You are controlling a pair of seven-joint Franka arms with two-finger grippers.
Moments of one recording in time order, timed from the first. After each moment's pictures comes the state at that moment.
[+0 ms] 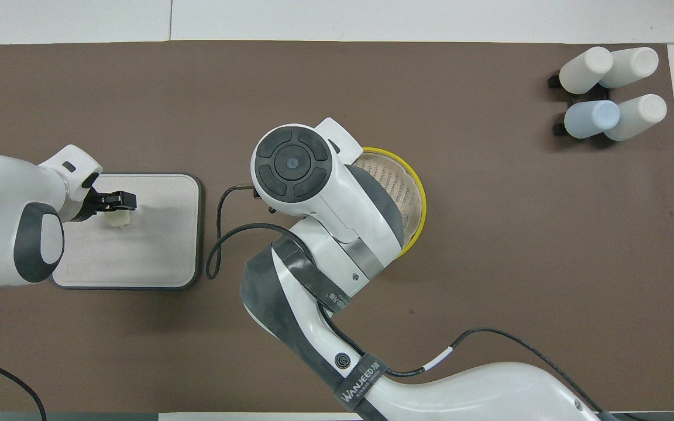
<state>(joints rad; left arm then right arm) 0.07 0.17 -0.05 -2.18 0.01 2.39 -0.02 0.70 0.51 -0.03 -1.33 -0.01 1.94 0.69</state>
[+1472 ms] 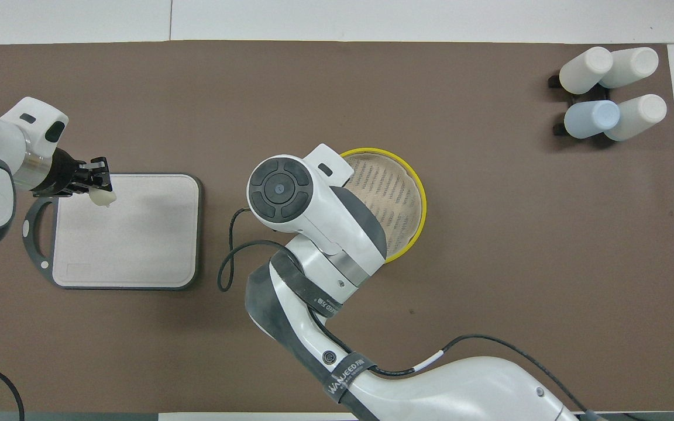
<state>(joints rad) 0.07 0.14 -0.08 -1.91 -0.06 2.03 -0.22 0.73 0.52 -0.03 -1.44 -0.06 2.00 0.70</state>
